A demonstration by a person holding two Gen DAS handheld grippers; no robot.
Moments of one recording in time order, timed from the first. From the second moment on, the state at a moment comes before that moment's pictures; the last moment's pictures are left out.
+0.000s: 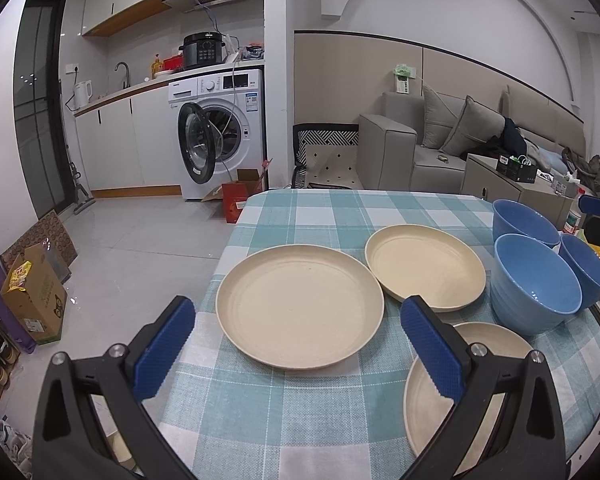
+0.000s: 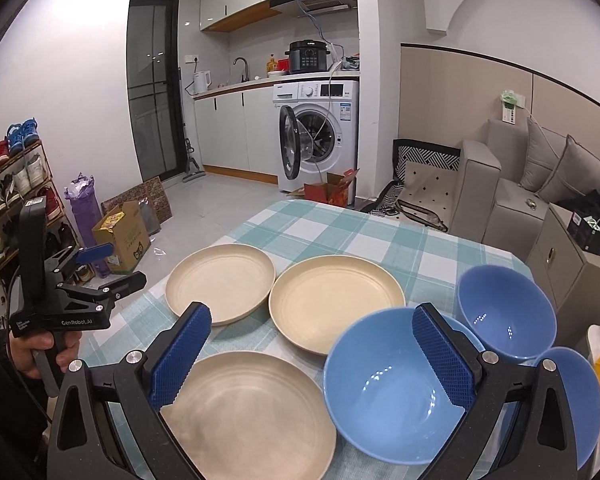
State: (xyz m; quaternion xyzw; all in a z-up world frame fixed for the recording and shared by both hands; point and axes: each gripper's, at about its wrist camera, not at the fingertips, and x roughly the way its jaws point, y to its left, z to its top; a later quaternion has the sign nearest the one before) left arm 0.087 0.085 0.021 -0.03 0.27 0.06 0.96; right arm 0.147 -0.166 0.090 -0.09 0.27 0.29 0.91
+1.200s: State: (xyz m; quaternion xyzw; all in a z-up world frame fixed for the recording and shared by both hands) left arm 0.130 0.124 0.000 -0.04 0.31 0.07 0.95; right arm 0.231 -0.056 0.052 -0.11 0.35 0.33 0.87
